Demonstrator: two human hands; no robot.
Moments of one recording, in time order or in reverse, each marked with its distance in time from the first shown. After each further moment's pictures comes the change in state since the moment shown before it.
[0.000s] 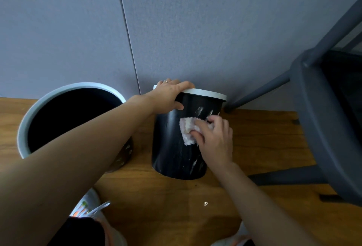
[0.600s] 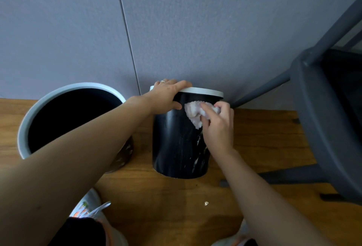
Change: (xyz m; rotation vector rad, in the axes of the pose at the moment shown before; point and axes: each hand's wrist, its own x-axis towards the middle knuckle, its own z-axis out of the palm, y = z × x) left_hand -0.005 -0.002 -0.001 0.006 0.014 -0.022; right_hand 0.032 -0.001 -0.005 0.231 0.102 0.118
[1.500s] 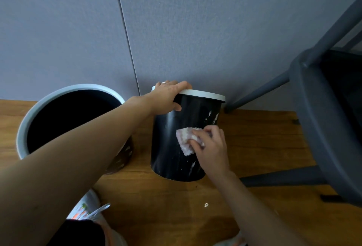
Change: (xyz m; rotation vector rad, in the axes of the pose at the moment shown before) left_hand 0.001 0.004 -0.004 -0.072 -0.040 -0.008; right_hand -0.053 0.006 0.011 0.038 -0.091 -0.083
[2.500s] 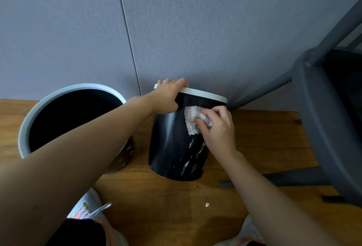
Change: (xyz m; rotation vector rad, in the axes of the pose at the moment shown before) left_hand -0.002 0.007 -0.001 -0.002 0.053 -0.028; right_hand 0.051 0.004 -0.015 -0.014 0.086 0.018
